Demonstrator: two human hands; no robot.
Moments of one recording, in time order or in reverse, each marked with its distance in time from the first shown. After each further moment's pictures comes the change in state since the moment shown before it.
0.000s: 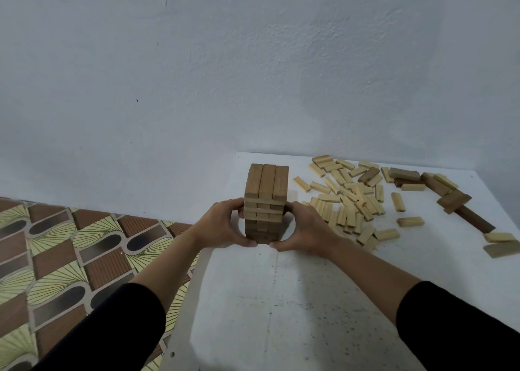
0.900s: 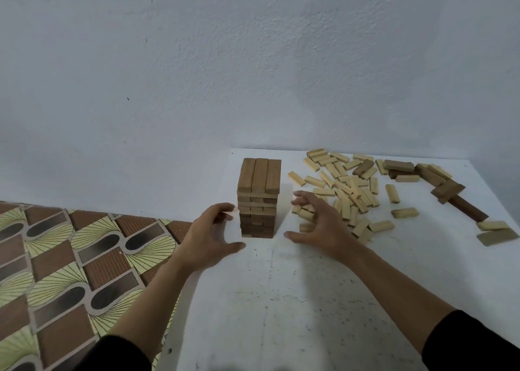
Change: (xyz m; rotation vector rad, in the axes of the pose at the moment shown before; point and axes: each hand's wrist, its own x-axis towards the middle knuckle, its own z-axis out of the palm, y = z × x) left_hand -0.048 0.006 0.016 -0.011 0.174 -0.189; right_hand -0.038 0.015 -0.017 0.115 0.175 0.169
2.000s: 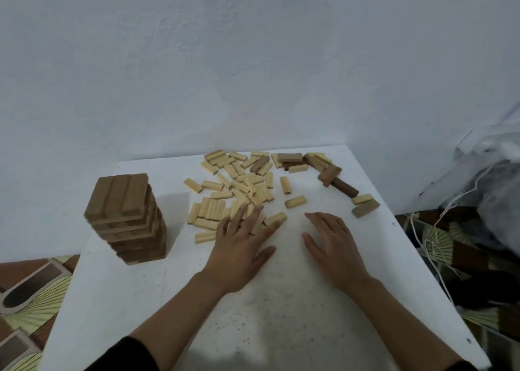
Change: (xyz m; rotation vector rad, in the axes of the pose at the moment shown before) left_hand 0.027 0.157 0.187 0.509 -0.181 0.587; right_hand -0.133 0.089 -0.135 -0.608 0.303 0.214
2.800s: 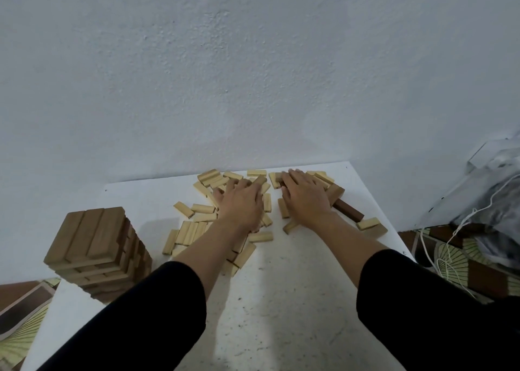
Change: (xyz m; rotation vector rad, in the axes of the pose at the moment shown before) left_hand 0.153 -0.028 -0.026 -0.014 -0.010 -0.378; right_hand 0.178 0.002 0.025 -0.222 -0.041 -0.105
